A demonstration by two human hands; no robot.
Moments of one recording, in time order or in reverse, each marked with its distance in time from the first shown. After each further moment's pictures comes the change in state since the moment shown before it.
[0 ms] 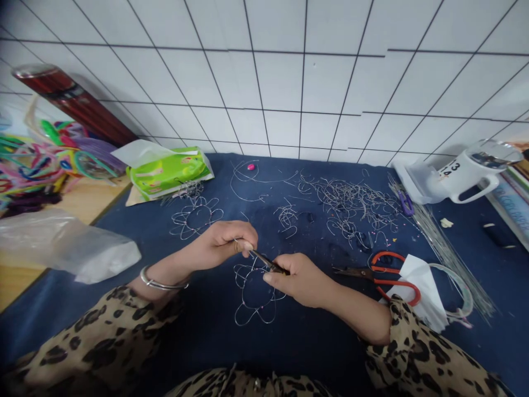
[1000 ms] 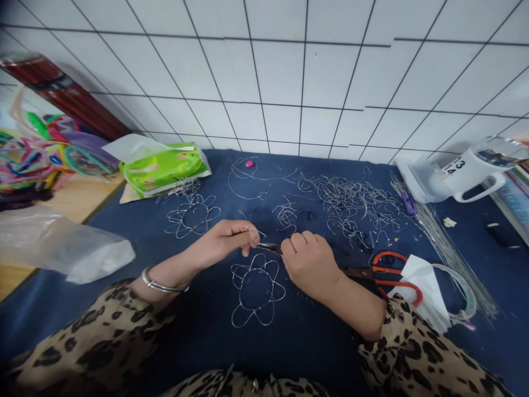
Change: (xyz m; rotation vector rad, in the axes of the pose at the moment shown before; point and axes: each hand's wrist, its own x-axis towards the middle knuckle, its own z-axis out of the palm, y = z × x) left_hand 0.004 -0.015 0.016 -0.258 0.131 -0.333; right_hand 0.010 0.021 -0.011 -1.368 0.626 -0.480
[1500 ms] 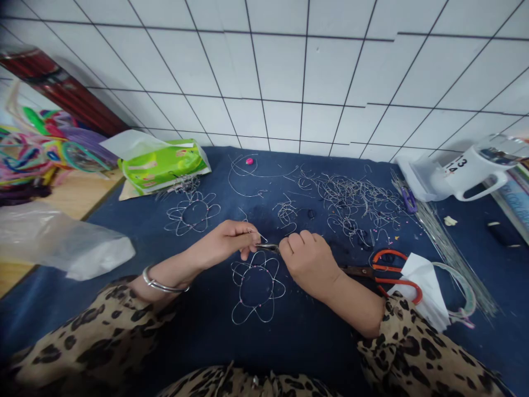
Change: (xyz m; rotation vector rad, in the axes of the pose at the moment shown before) left_hand -0.002 0.002 0.005 -0.001 -0.037 -0.099; right_hand -0.001 -0.001 0.002 -0.058 -0.002 -0.058
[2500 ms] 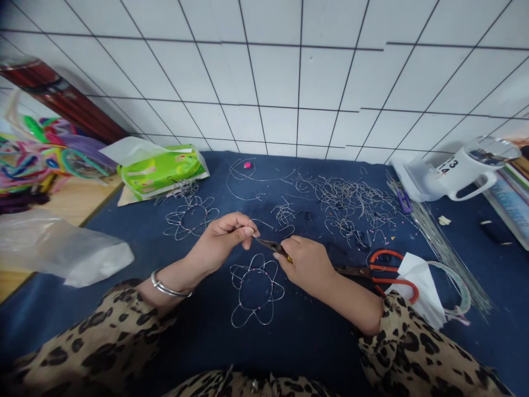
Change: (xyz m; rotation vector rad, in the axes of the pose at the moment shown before) left_hand 0.002 -0.003 0.010 -0.292 0.272 0.192; right_hand 0.001 0.001 0.008 0.487 -0.180 0.270
